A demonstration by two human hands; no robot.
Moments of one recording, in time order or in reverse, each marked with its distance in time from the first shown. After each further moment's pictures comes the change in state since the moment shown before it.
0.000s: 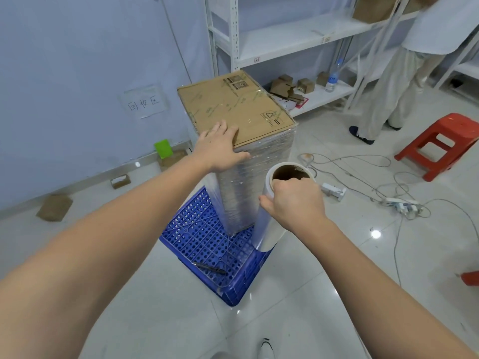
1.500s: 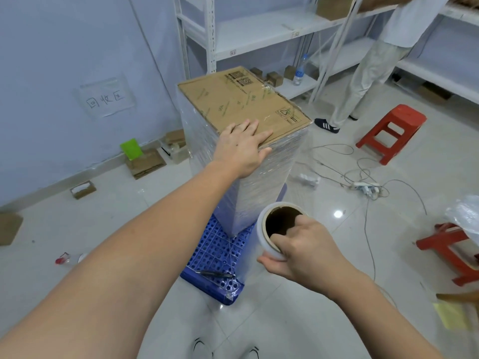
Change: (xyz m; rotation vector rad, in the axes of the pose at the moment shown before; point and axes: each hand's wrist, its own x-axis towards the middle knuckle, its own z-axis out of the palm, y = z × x) left_hand 0.025 -0.023 0.019 0.062 0.154 0.324; right_hand -0.055 -0.078 0.011 0.099 0.244 -0.339
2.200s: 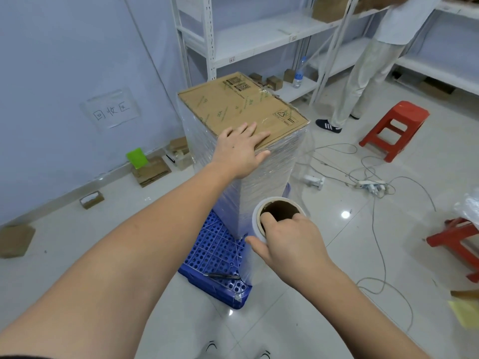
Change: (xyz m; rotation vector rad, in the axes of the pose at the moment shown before) left_hand -0.009 -0.003 -0.009 0.007 -0.006 0.022; right_hand 0.028 -0.049 -0.036 -0.041 -0.265 0.348
